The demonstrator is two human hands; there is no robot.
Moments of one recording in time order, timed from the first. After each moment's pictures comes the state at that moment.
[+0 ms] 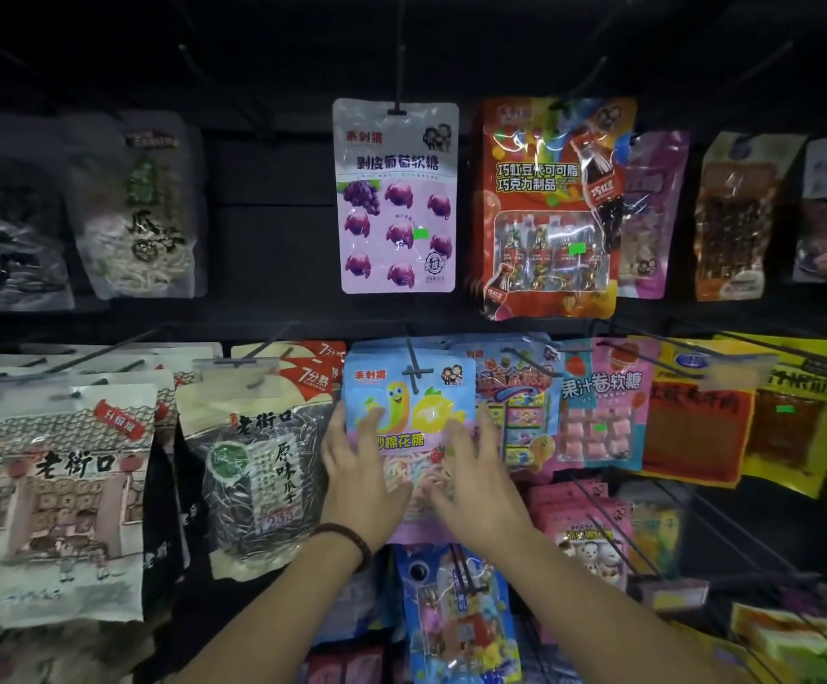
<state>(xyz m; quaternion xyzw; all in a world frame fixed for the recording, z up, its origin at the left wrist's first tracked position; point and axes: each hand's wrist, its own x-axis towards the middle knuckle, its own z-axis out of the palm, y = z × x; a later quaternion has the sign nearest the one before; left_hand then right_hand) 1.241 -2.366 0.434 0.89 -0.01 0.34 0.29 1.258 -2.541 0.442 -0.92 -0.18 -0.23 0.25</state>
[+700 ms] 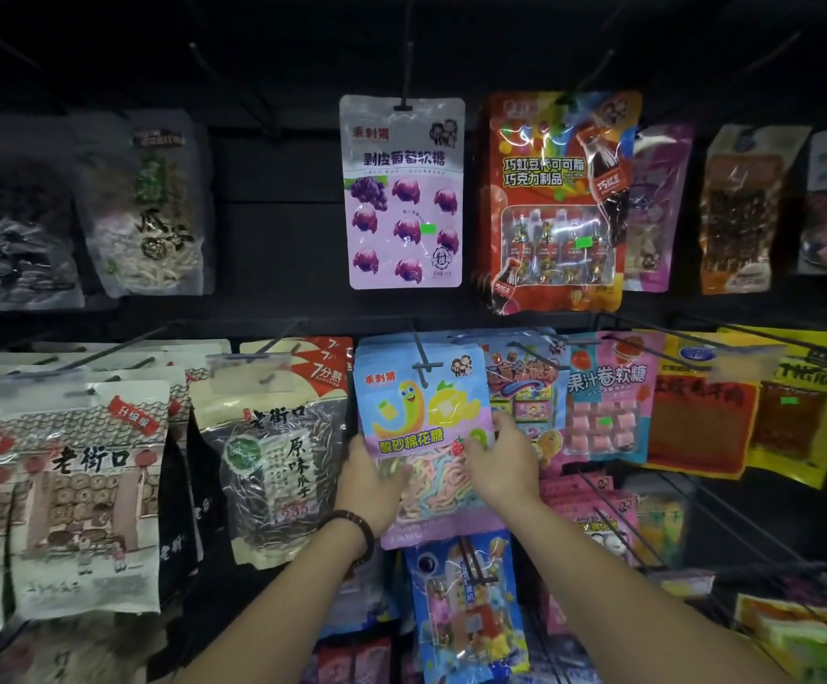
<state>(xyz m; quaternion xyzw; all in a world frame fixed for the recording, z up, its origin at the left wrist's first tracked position) 1.235 -2.364 0.441 0.82 0.07 0.20 0.54 1.275 -2.539 0.458 -0.84 -0.02 -0.19 0.50</state>
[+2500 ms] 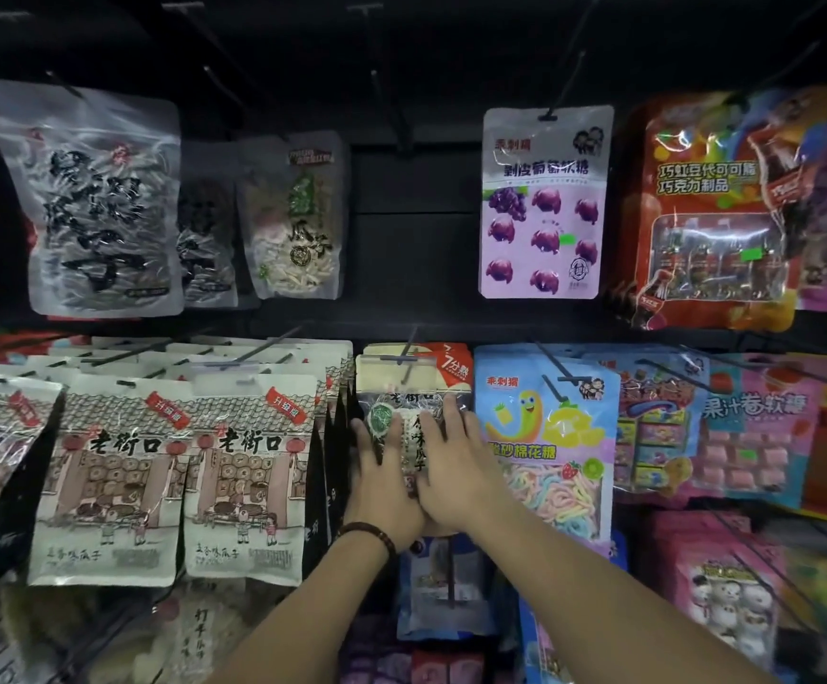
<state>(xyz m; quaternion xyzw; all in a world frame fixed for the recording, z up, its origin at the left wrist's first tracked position) 1.205 -2.236 0.429 0.92 0.09 0.23 0.30 1.234 -2.362 0.478 -0.94 -0.28 -0.18 0.09</state>
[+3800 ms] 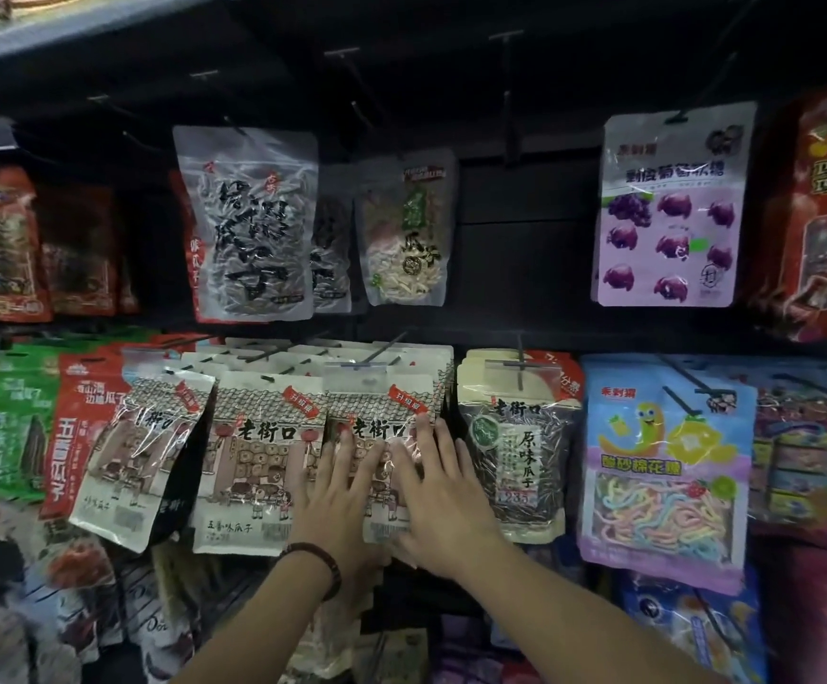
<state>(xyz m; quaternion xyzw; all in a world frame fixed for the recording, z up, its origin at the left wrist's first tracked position) 1.094 -2.080 0.421 0.95 0.18 0.24 -0.03 1.161 -2.243 0.452 -0.88 -0.43 -0.21 0.04</state>
